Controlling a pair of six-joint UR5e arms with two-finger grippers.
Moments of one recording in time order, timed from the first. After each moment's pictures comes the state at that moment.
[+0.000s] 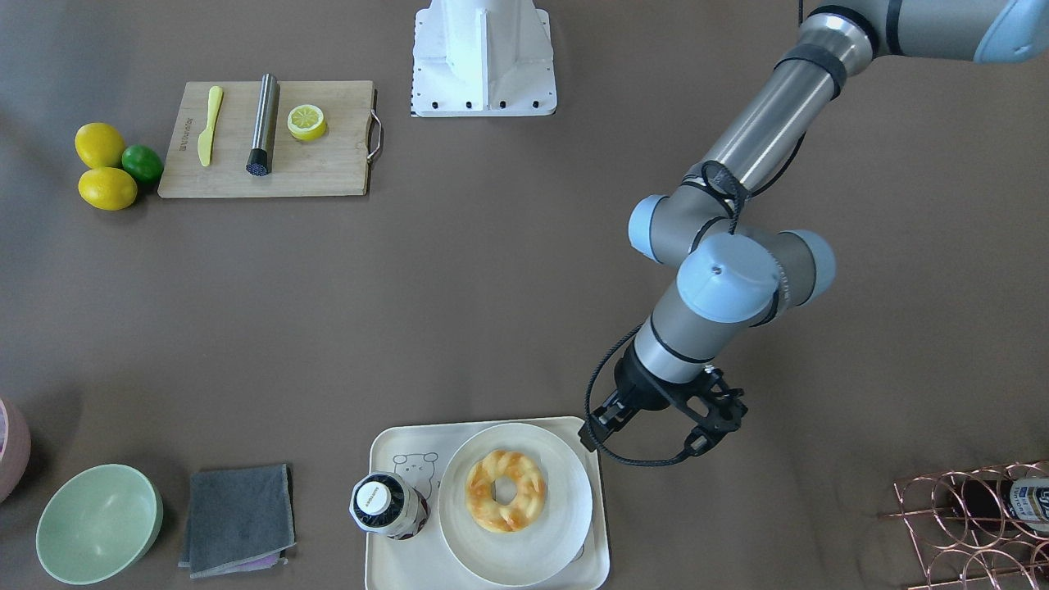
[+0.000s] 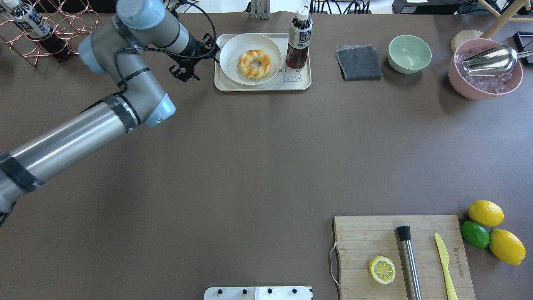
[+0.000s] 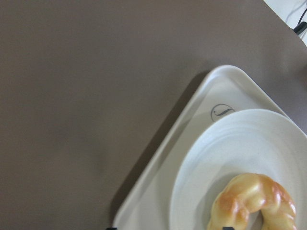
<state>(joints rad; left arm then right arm) -0.85 -2.43 -1.04 -2.24 -2.06 -1.75 1.64 -1.97 1.84 -1.51 2.32 -0.39</state>
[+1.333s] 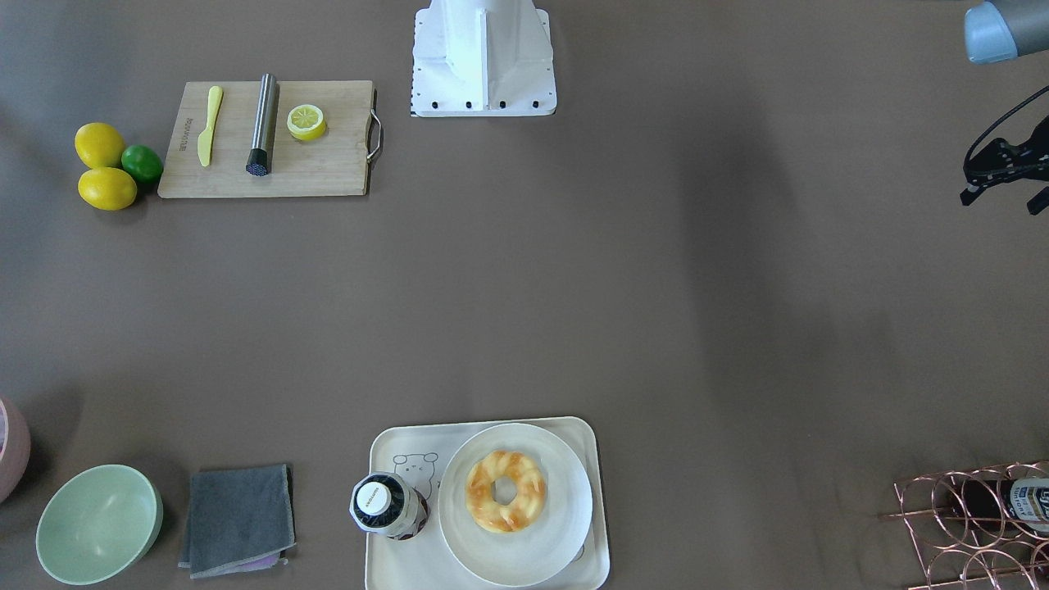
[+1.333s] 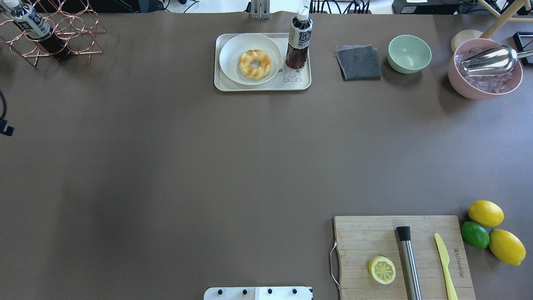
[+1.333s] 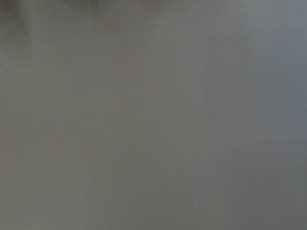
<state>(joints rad) -1.29 -1.35 -1.84 -1.94 -2.25 -0.25 1.64 -1.97 1.84 -1.51 2.32 -0.39</state>
